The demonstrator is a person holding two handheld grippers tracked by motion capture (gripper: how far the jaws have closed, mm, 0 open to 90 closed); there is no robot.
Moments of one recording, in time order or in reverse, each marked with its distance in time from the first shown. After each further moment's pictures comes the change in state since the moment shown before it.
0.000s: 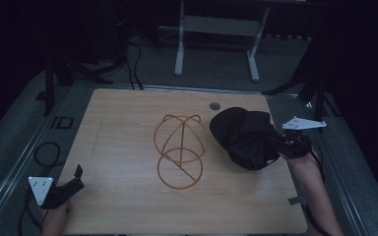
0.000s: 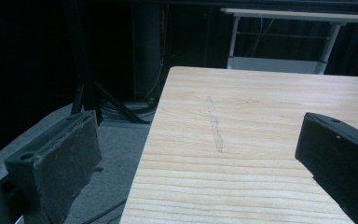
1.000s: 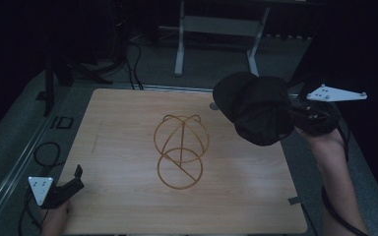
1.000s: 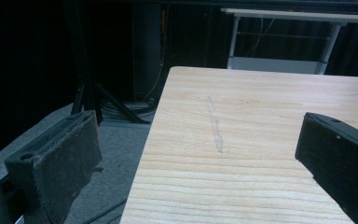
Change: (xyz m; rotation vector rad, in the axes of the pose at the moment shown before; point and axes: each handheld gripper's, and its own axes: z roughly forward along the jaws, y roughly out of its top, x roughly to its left) left arm 0.000 0.000 0.000 0.001 0.001 0.000; right arm 0.007 0.084 -0.071 -0.168 -0.035 -0.054
